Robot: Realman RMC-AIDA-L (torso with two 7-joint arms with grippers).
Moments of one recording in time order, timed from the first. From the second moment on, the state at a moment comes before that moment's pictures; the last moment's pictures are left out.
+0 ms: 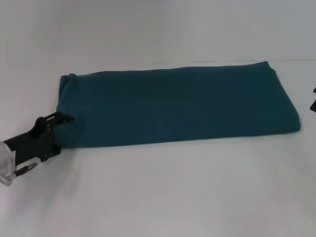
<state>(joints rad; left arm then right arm) -0.51 -2.12 0.40 0.51 2.08 1.05 -2.64 0.37 1.94 -0.45 -0.50 -1.76 -1.56 2.22</state>
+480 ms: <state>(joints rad) -0.54 -2.12 0.41 0.49 2.07 1.02 -2.59 0.36 1.94 -0.43 -0.50 -1.76 -1.58 2.22</state>
